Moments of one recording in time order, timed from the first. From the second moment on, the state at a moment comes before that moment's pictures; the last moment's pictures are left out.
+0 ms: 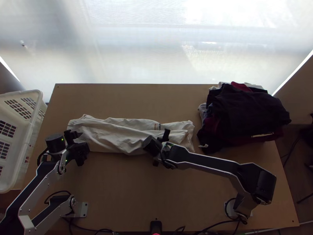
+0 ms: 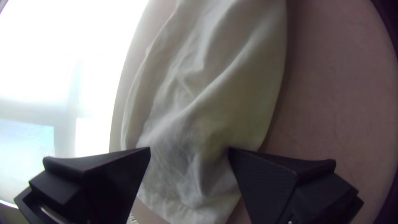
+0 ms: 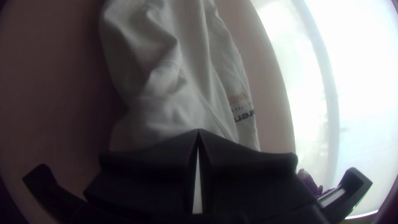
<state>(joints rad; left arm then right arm) 0.12 1.05 0.40 -0.02 0.15 1.40 1.09 1.80 1.21 -0.36 0.52 -0.38</state>
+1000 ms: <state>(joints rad) 0.11 1.00 0.35 -0.09 0.18 1.51 1.05 1.83 1.19 -0.31 0.53 -0.39</state>
